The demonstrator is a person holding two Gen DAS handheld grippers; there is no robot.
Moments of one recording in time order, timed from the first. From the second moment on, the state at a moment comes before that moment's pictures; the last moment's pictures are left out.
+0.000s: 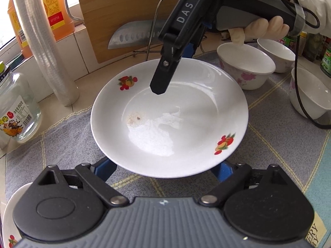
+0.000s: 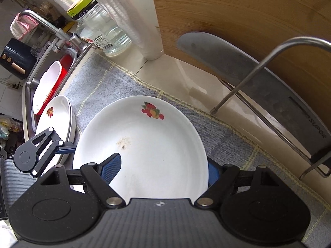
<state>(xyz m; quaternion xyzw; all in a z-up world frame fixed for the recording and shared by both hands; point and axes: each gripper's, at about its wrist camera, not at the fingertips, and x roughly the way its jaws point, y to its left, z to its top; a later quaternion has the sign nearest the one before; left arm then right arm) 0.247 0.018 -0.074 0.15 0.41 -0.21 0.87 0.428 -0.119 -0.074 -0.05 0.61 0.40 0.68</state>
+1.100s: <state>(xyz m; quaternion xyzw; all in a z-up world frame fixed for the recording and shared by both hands) 0.178 0.055 -0.042 0.14 0.40 -0.18 0.89 0.360 -0.081 -0.027 -0.07 0.58 0.42 0.69</state>
